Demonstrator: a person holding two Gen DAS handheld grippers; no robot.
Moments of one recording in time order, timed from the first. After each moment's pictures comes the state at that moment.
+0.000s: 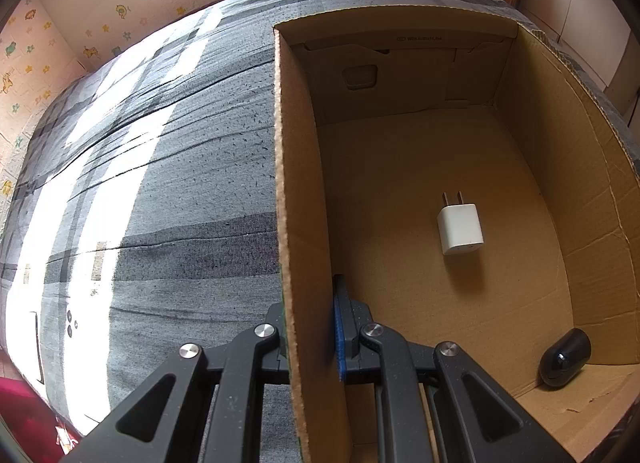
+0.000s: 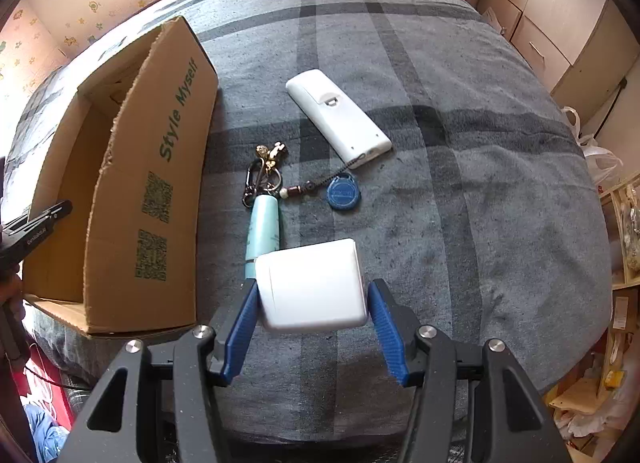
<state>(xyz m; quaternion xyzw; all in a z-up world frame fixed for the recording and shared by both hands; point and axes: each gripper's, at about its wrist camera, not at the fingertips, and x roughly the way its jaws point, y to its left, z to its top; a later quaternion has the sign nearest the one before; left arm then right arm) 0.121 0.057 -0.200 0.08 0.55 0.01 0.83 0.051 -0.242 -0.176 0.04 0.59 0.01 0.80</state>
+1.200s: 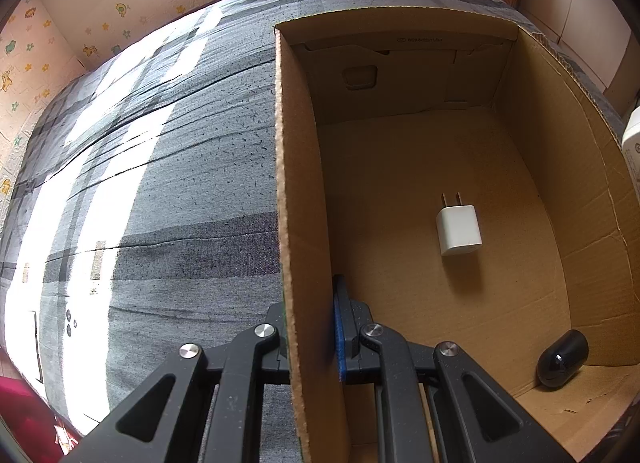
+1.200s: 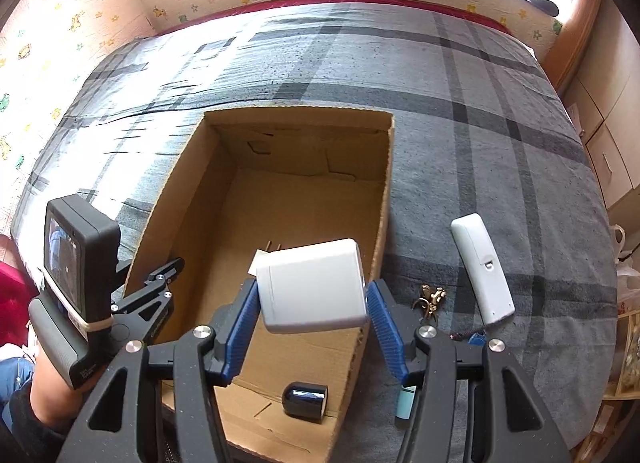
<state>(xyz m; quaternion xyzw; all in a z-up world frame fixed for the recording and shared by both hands) 0.122 0.059 -0.198 0.08 0.55 0.01 0.83 0.134 -0.093 -0.111 -0.03 0.54 0.14 0.83</state>
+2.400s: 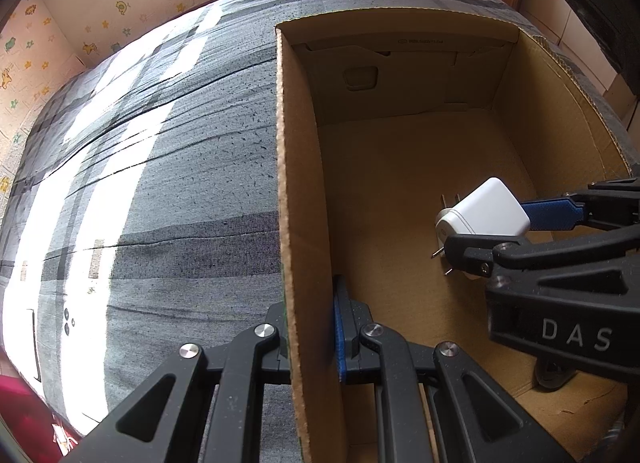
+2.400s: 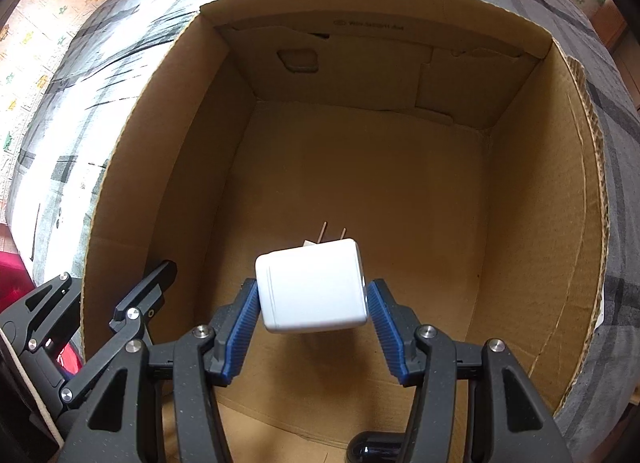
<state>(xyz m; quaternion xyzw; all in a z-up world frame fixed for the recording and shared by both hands) 0.123 0.064 -0.197 0.07 0.55 0.00 0.83 0.181 -0.024 -0.219 -0.03 0.64 0.15 0.75</state>
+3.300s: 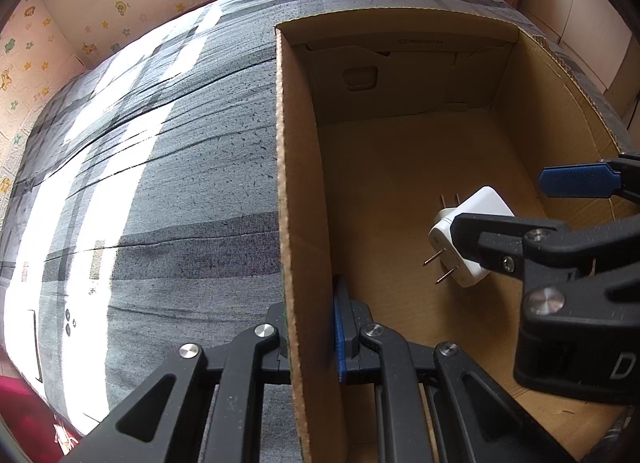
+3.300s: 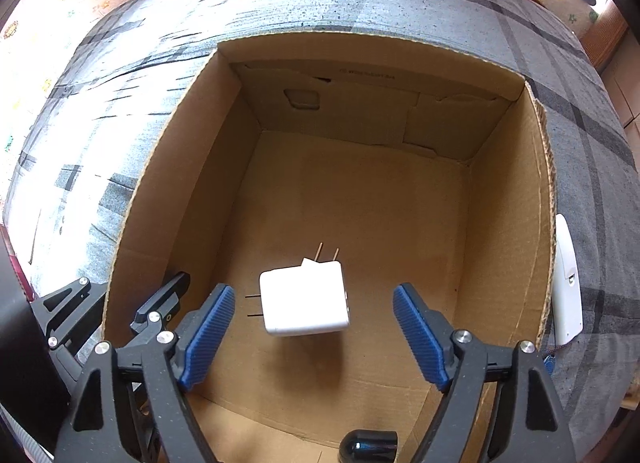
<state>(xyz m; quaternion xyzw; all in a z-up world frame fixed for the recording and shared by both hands) 0.123 0.063 -0.197 0.07 0.55 0.01 0.83 0.179 -0.025 -0.183 -0.05 0.60 0.15 0.78</state>
